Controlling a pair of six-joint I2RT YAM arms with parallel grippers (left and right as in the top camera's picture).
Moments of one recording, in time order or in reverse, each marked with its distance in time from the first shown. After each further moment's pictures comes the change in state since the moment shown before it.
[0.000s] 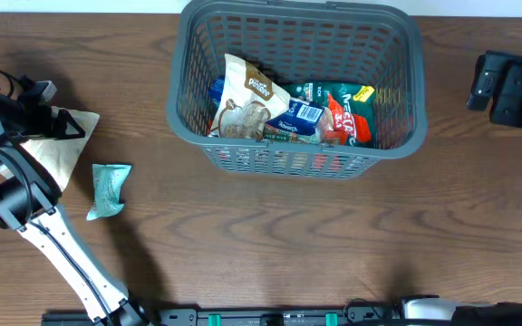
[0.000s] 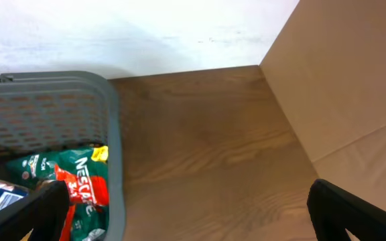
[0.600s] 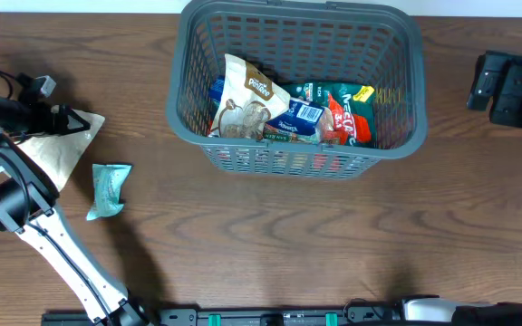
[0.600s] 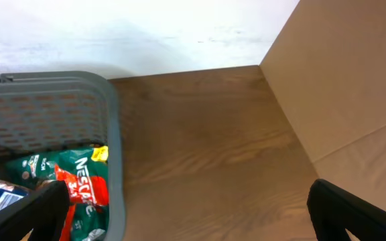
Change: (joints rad) left arm 0.012 -0.011 -0.034 0.023 0.175 -0.008; right arm 0.000 0.000 0.000 0.000 0.000 0.000
